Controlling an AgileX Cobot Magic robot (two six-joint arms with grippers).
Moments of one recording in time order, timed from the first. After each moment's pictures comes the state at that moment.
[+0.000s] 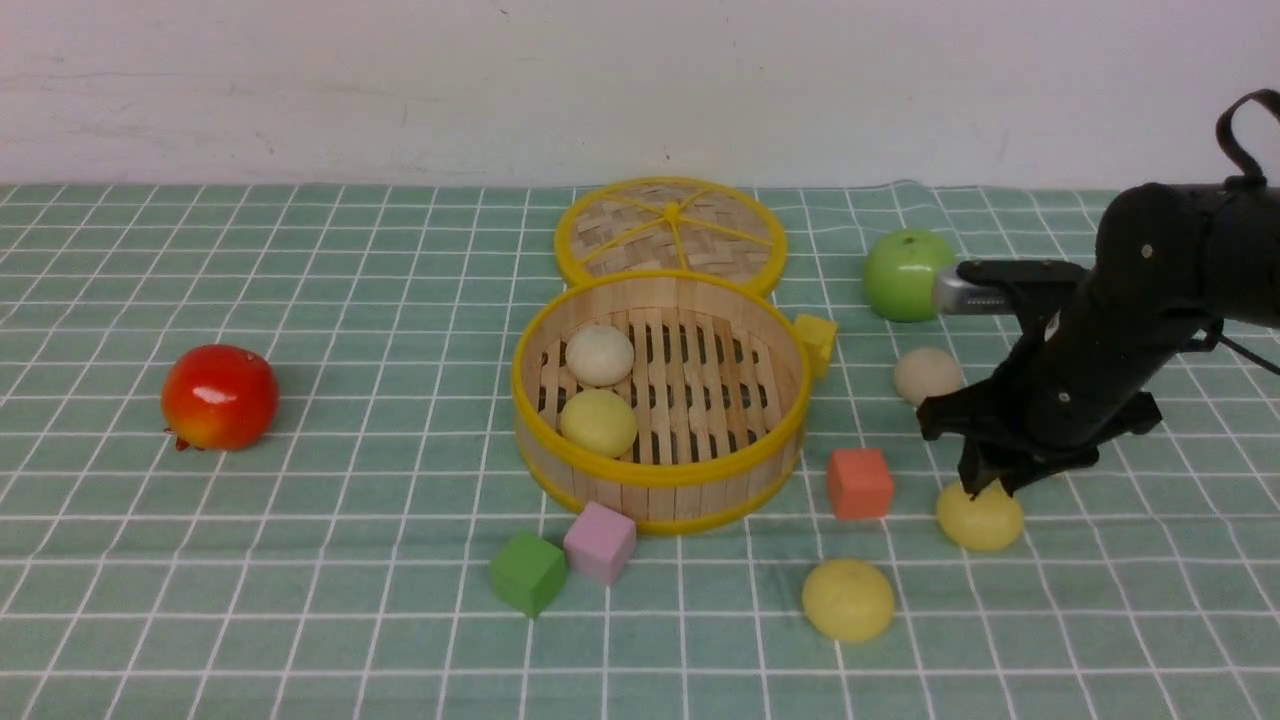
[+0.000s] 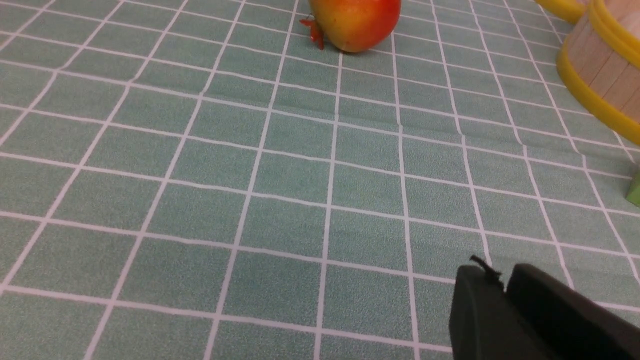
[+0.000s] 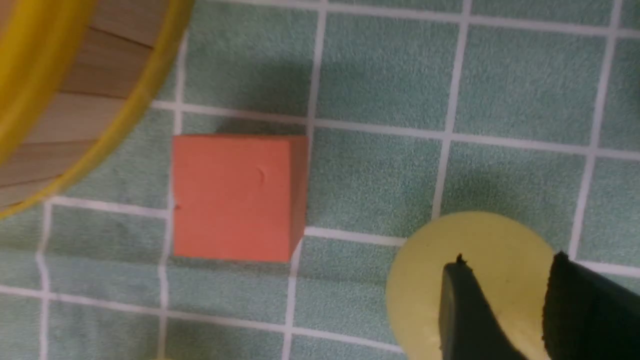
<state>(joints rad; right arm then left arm) 0.17 1.91 -1.35 0.14 0.77 0.07 -0.07 -0.01 0.03 0.16 0.39 -0.38</state>
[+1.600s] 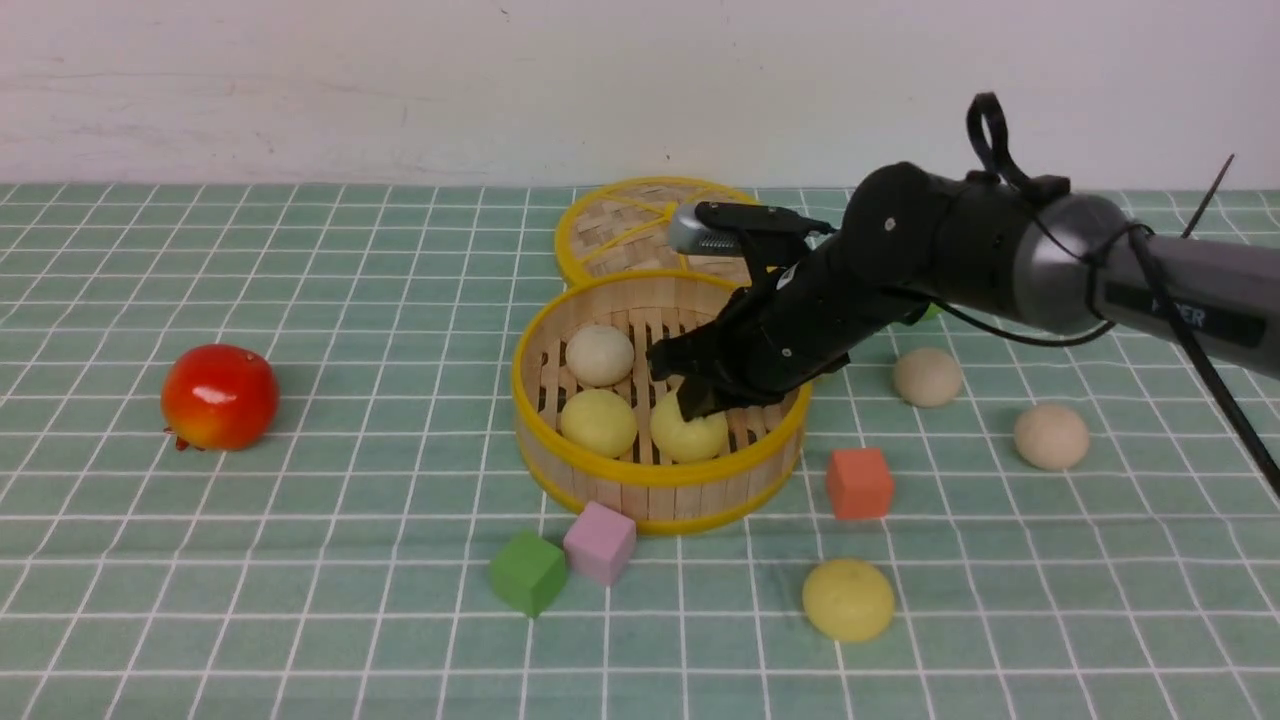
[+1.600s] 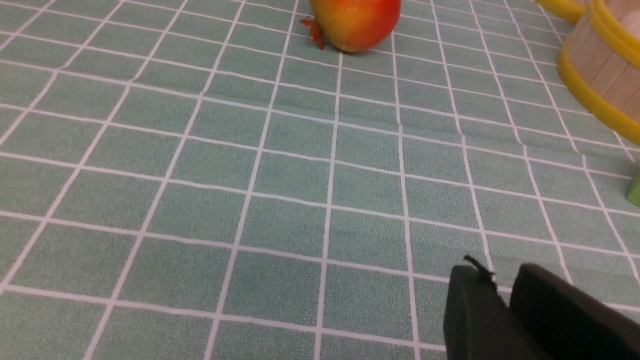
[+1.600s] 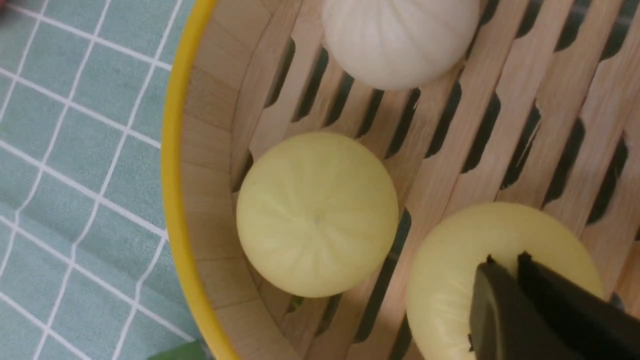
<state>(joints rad) 0.42 2.12 -1.68 0.51 0.64 -0.15 -0.07 -0.01 0.03 0.16 0.39 -0.38</state>
